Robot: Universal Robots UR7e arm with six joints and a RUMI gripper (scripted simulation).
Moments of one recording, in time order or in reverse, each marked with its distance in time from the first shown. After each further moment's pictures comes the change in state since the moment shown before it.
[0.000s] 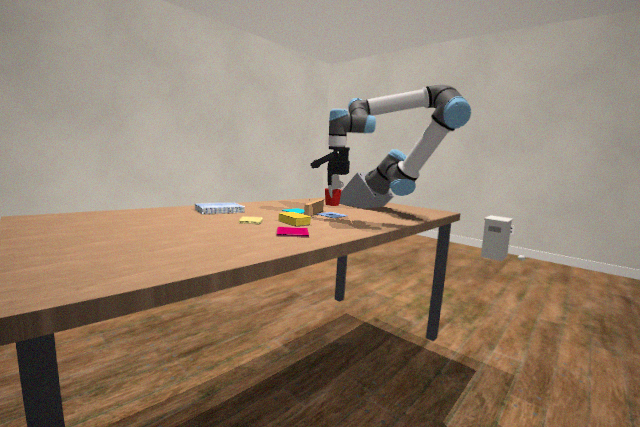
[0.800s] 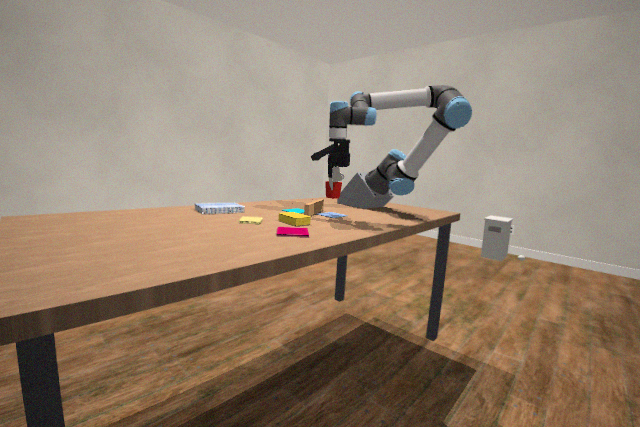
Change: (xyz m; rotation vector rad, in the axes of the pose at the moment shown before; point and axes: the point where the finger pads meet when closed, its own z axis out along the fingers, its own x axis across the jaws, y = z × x) arm 0.003 0.000 -0.033 -0.001 0.000 0.000
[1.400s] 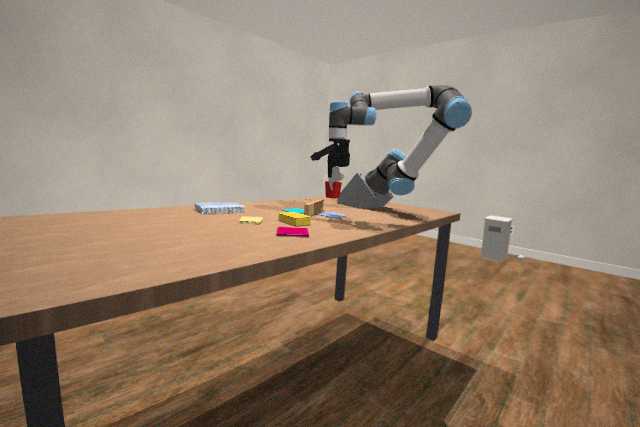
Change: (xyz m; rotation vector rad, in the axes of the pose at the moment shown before) arm 0.000 -0.001 0.000 0.000 0.000 0.000
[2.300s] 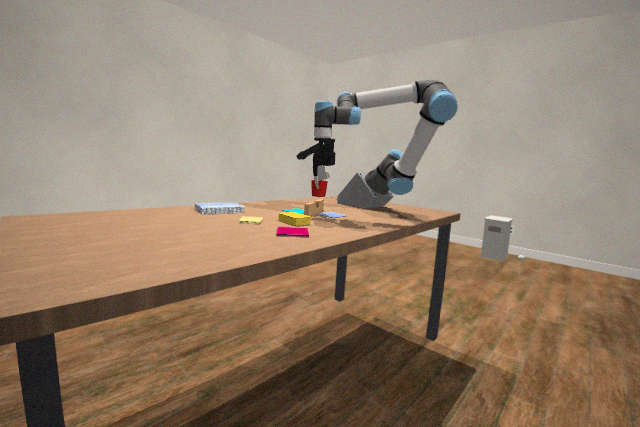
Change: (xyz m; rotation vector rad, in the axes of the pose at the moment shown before) arm 0.000 -0.065 0.000 0.000 0.000 0.000
